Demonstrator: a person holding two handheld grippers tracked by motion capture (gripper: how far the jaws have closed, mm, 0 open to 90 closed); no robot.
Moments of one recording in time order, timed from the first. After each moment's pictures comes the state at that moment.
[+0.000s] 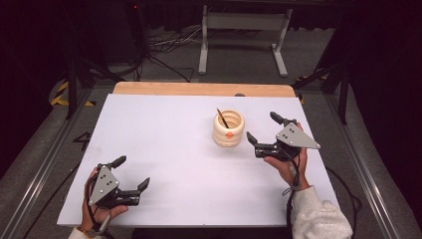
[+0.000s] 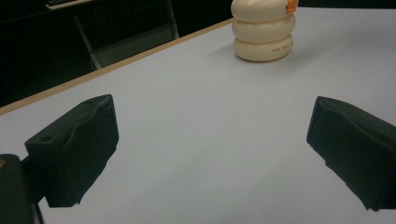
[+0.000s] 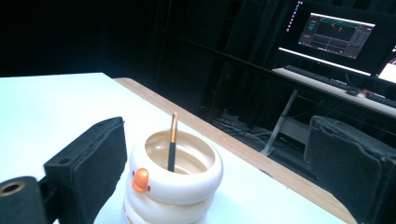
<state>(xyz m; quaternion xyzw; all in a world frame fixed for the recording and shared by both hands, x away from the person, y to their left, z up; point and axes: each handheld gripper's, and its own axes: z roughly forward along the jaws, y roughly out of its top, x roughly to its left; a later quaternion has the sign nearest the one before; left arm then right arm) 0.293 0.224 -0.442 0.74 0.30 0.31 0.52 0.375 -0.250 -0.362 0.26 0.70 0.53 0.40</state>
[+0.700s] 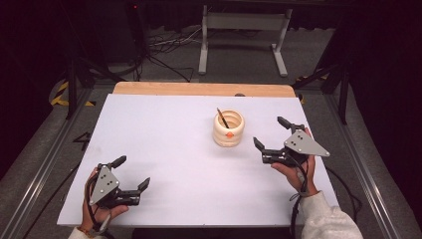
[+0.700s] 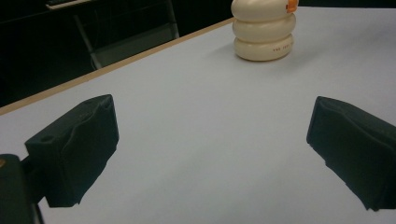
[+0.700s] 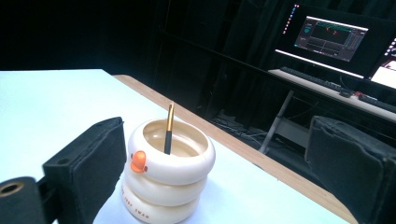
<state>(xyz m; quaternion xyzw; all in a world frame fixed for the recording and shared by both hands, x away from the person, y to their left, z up) 0.293 0.223 -0.442 0.74 0.30 0.31 0.52 0.359 -0.267 -0.365 0.25 0.70 0.53 0.41</state>
